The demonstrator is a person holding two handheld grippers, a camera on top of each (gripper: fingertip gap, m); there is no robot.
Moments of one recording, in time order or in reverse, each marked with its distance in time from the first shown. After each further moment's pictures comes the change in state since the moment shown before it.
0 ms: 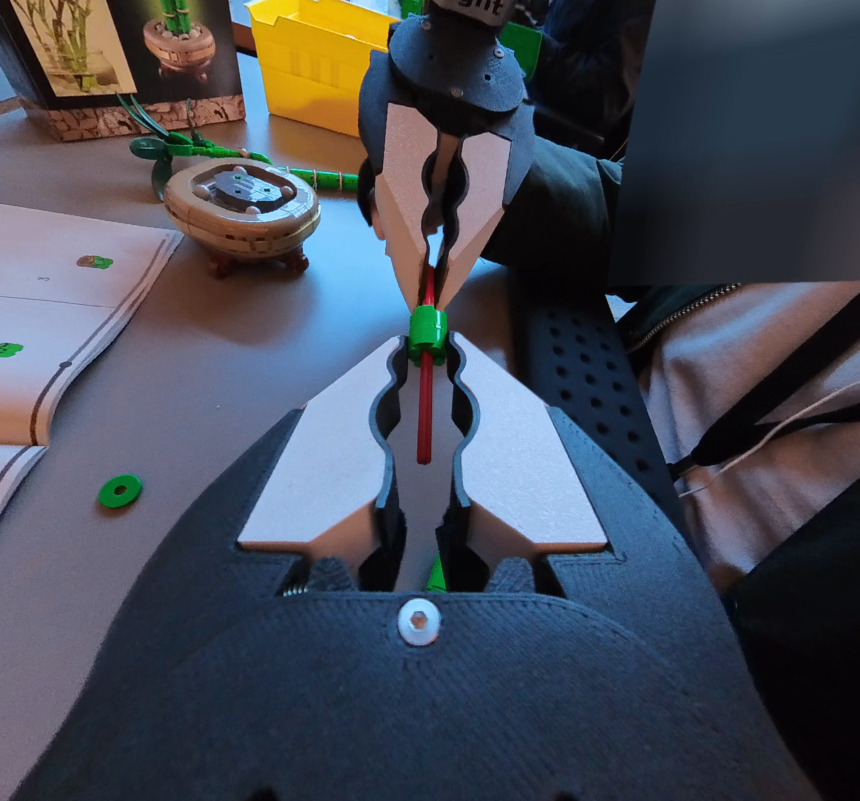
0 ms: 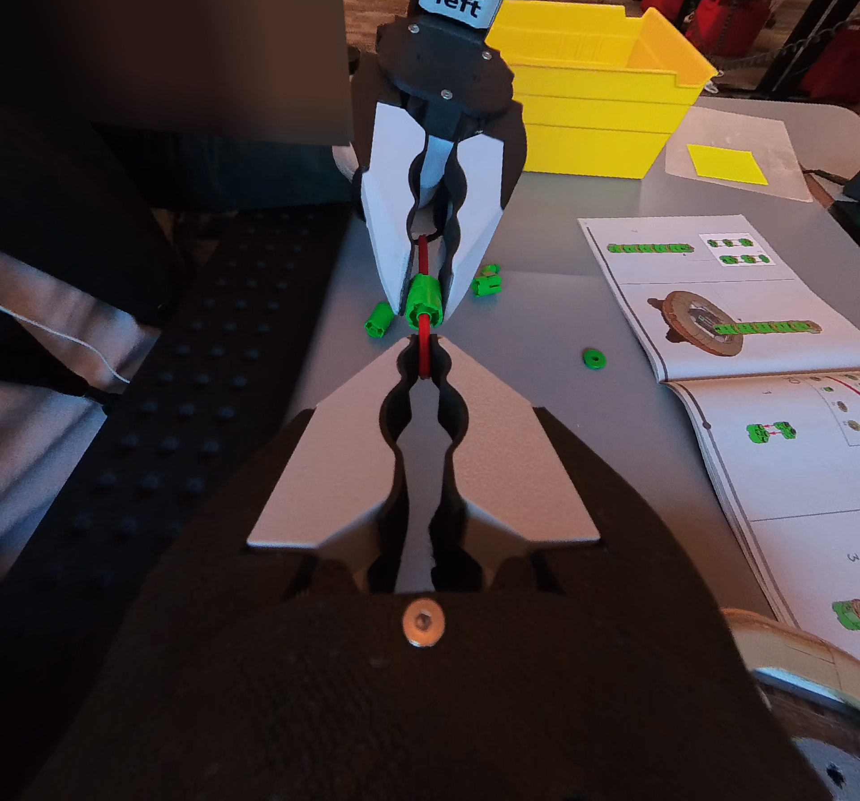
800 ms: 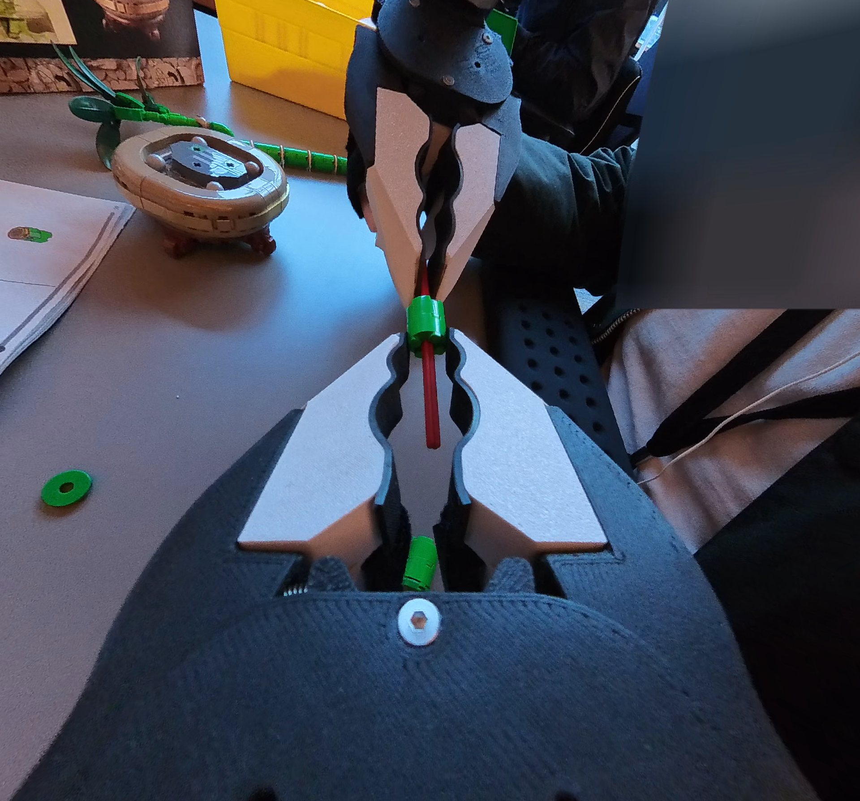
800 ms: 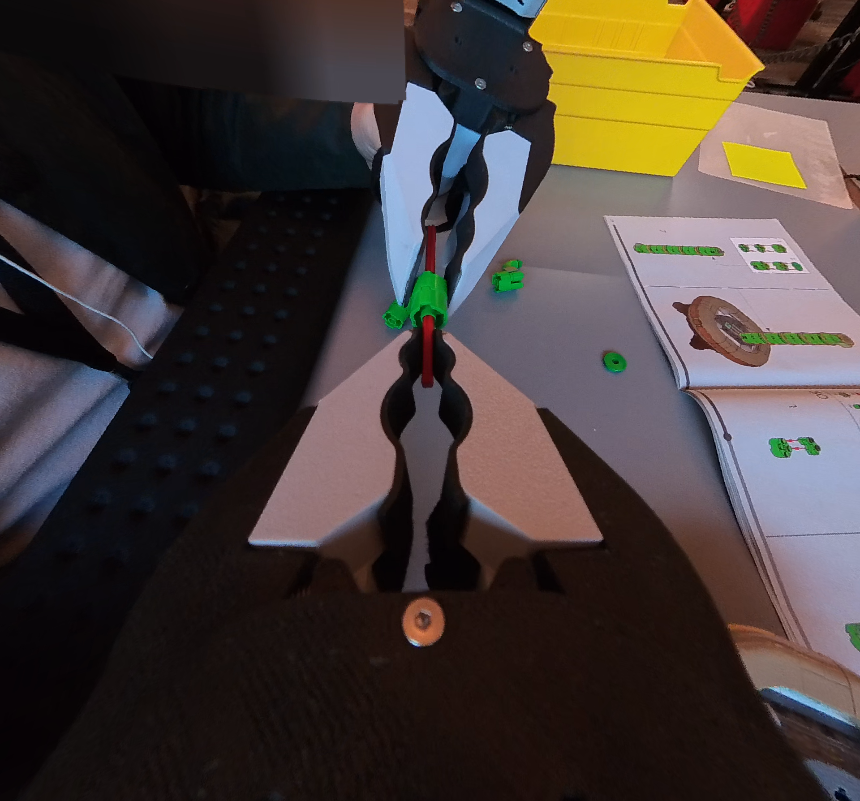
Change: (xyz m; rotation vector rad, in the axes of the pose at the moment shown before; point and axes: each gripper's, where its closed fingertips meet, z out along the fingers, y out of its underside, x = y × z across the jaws) left arm 0.010 0.004 0.000 -0.032 0.066 -0.060; right arm -0.011 0.003 0.001 -0.030 -0.047 -0.033
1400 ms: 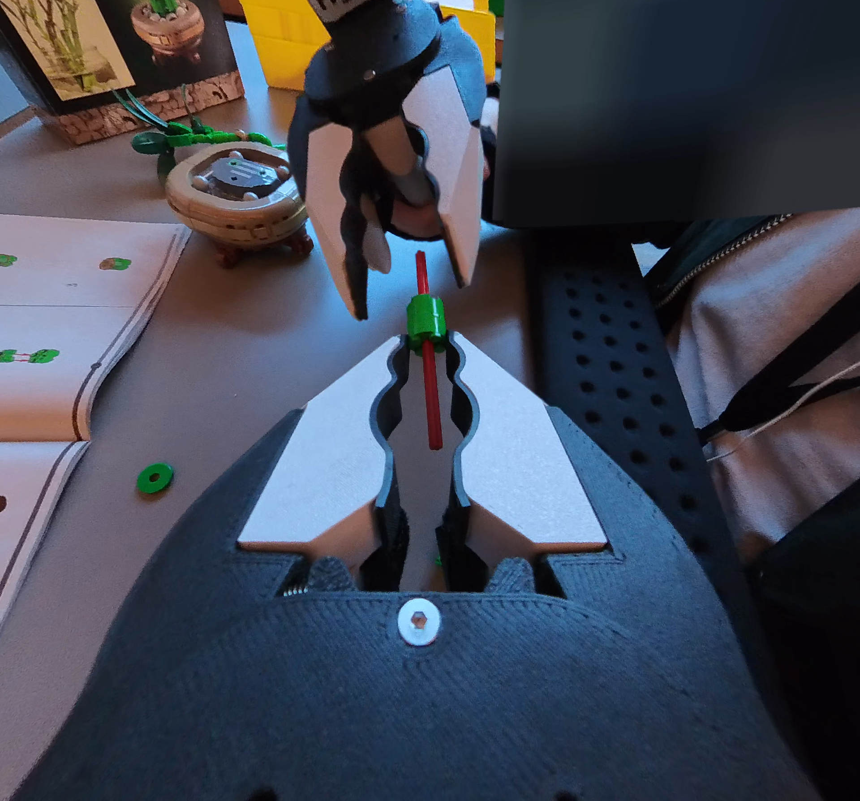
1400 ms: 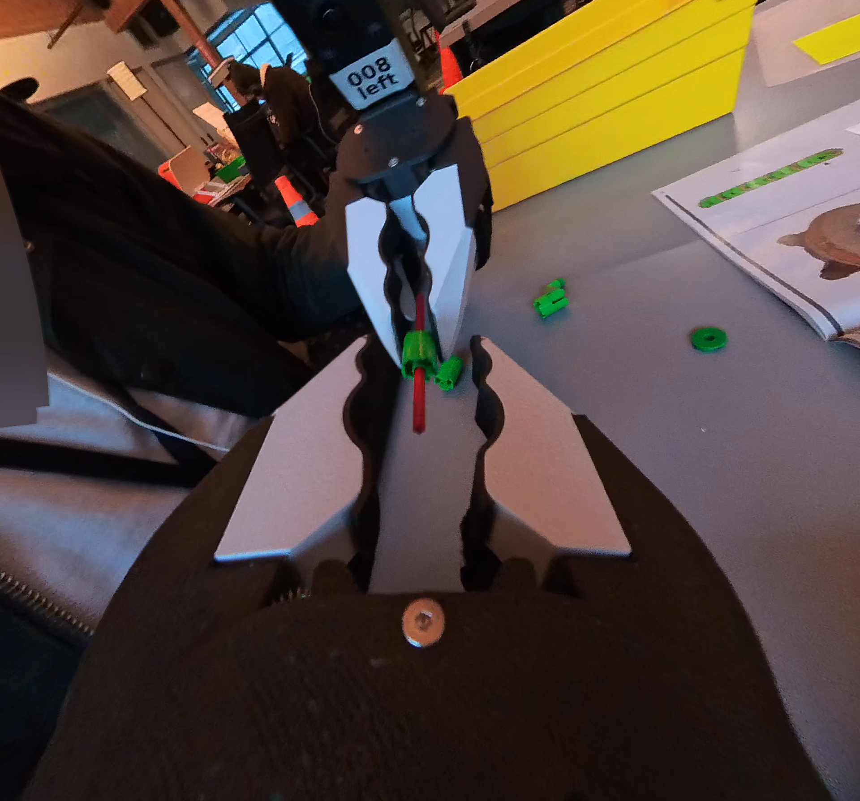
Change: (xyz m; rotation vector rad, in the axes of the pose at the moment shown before) left arm -0.006 0.006 -0.001 -0.067 -0.120 0.169; right arm 0.014 -0.016 0.007 0.208 -0.165 0.487
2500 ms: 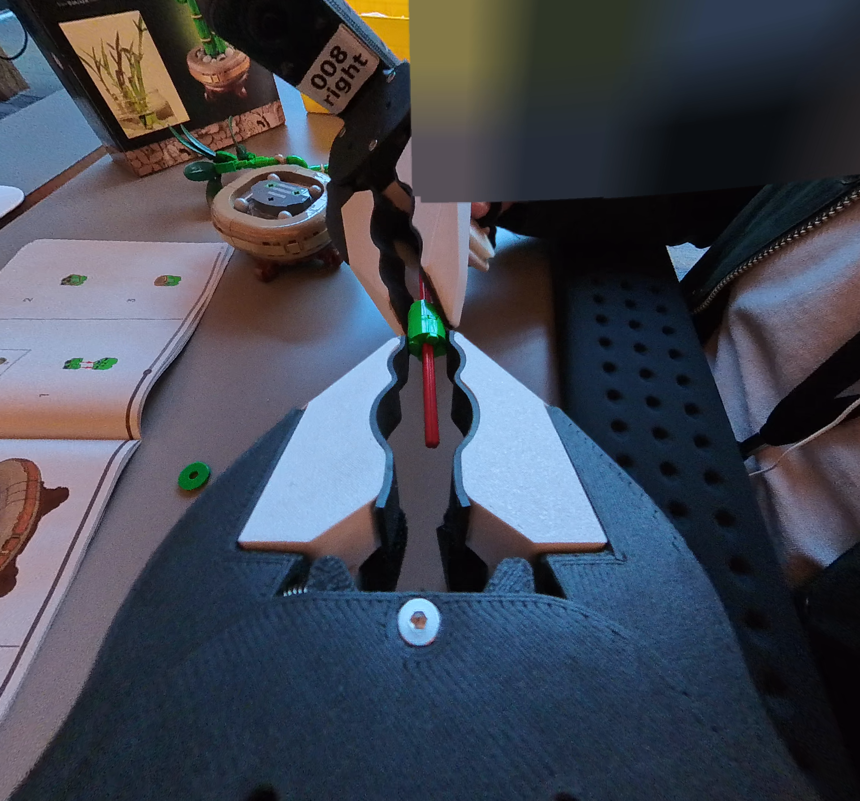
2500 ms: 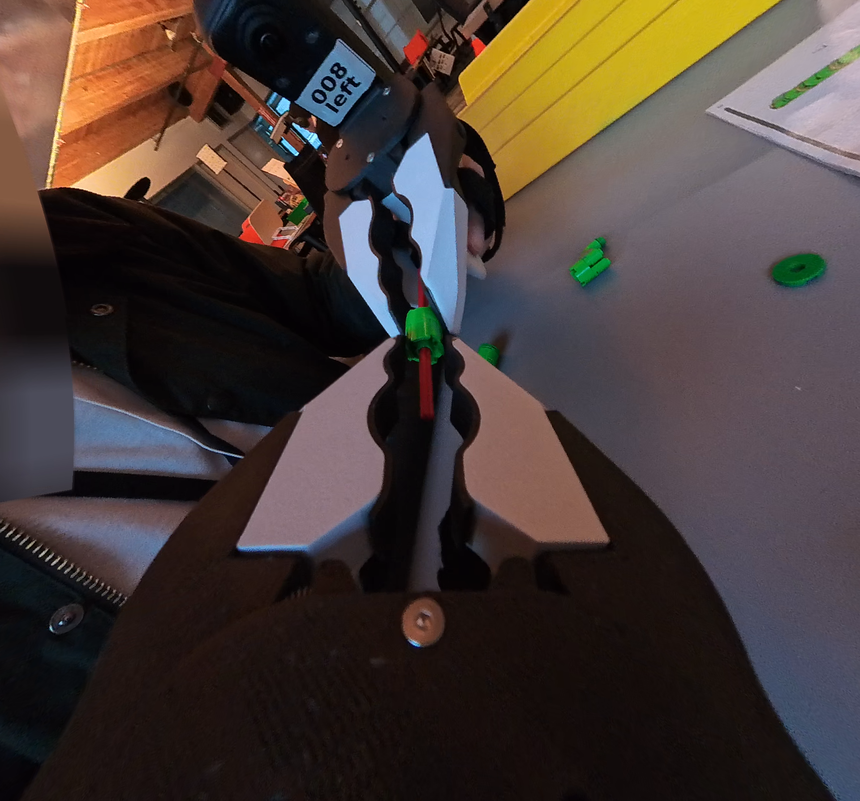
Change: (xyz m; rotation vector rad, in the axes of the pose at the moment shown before) left arm -0.006 -0.004 -0.002 0.029 -0.082 0.053; right arm 0.002 0.009 0.009 0.001 -0.107 0.243
